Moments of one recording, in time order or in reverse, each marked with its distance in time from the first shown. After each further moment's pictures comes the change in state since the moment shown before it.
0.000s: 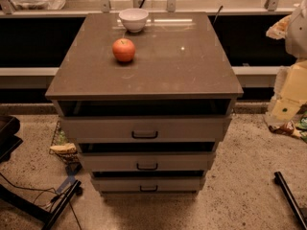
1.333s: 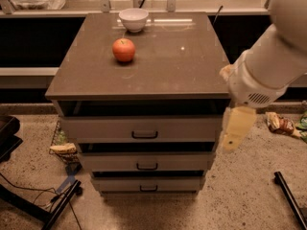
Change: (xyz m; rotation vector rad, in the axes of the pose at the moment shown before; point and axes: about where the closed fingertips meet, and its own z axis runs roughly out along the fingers) arm -0.034 0.030 0.106 -0.060 -0.034 -0.077
